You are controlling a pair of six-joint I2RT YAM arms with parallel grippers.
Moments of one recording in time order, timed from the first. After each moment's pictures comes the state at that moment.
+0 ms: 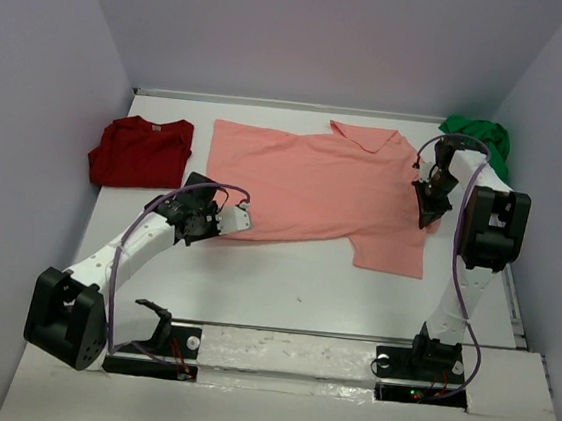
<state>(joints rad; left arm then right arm) -0.39 1.17 0.78 -0.71 -0.06 0.92 -0.10 2.09 1.64 -1.11 -0.06 -0.27</state>
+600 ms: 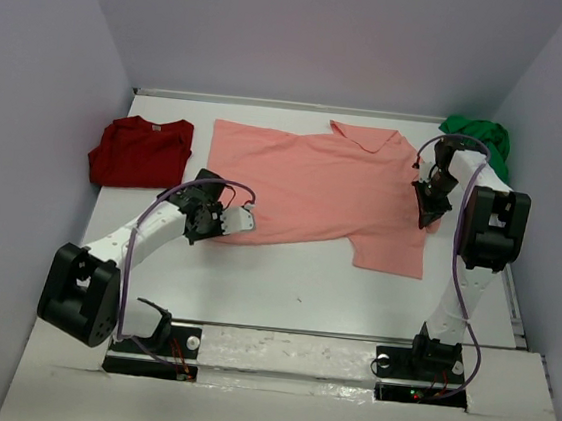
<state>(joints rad) -0.40 1.30 0.82 -0.73 -0.05 0.93 -0.10 2.09 1.63 -1.10 -0.06 -0.27</state>
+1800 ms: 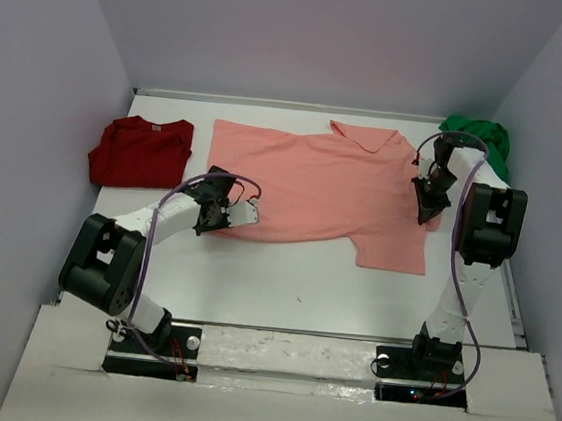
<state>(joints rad) -0.40 1.48 0.83 -0.54 -0.16 0.94 -0.10 2.14 1.69 -1.10 -0.06 -0.26</state>
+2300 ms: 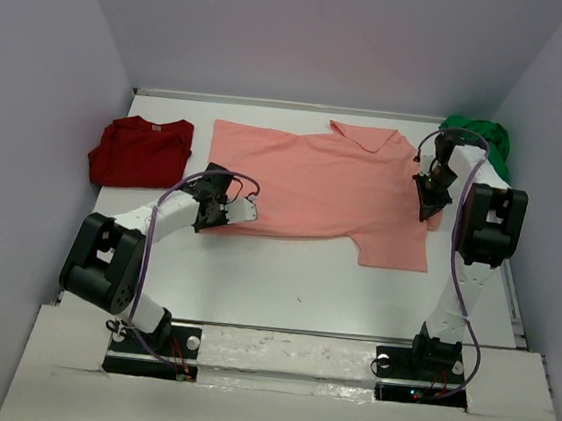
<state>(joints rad) -0.38 1.49 0.85 -0.53 -0.17 0.96 -0.10 2.14 1.72 -1.11 -0.03 -0.26</state>
